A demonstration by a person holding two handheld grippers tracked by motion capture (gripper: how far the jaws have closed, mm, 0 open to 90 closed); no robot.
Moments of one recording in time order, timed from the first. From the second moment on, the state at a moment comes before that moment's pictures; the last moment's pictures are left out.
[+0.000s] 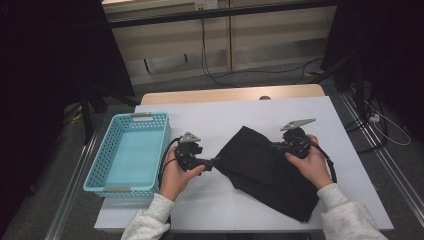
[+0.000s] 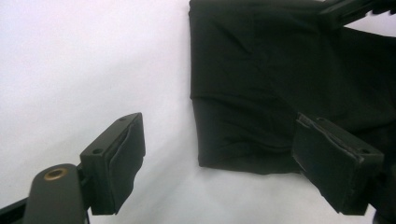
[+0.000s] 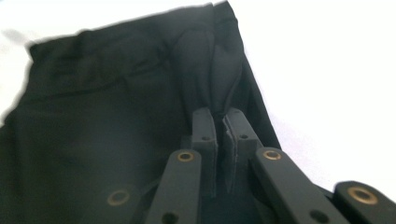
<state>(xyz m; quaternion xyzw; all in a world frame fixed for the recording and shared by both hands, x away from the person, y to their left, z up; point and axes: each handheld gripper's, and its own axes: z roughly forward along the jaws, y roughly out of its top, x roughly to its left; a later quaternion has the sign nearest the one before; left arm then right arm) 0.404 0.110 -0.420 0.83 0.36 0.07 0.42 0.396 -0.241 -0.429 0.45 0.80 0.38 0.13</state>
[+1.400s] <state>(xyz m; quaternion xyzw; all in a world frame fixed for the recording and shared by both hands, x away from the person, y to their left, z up) 0.414 0.087 -0.420 0.84 0.34 0.06 0.42 0.350 -0.286 -0.414 0.49 0.77 0.40 0.09</state>
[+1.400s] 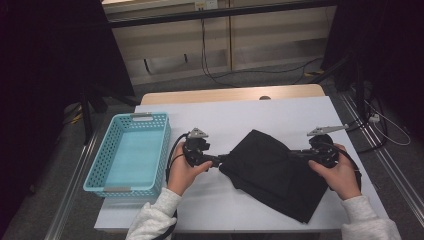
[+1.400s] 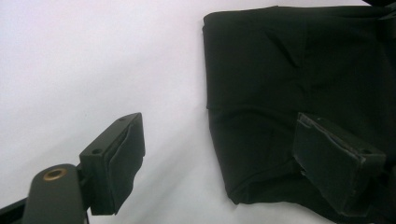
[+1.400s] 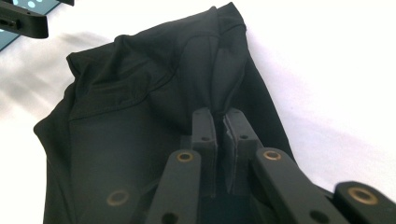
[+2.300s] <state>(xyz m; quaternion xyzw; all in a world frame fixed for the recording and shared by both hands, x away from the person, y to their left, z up) 0.411 0.077 -0.449 0.85 0.37 -0.02 0.37 0.351 -0.285 -0.423 0.49 0.78 0.38 0.09</state>
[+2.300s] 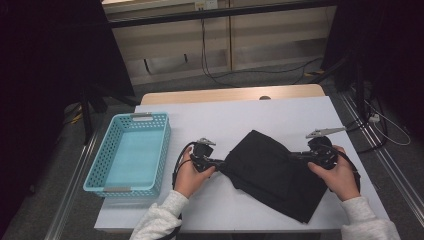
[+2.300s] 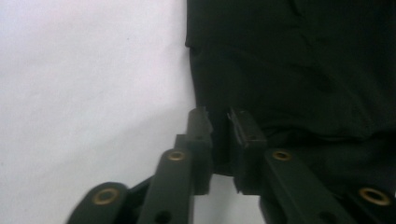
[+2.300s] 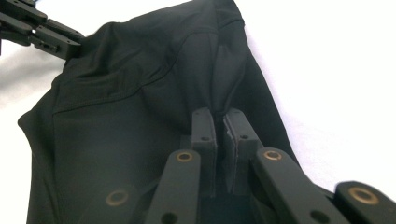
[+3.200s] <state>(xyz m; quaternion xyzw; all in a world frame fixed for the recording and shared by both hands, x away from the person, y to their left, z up) 0.418 0.099 -0.427 0.84 0.40 0.03 0.36 0.353 -0.258 -0.431 0.48 0.79 0.38 0.07</state>
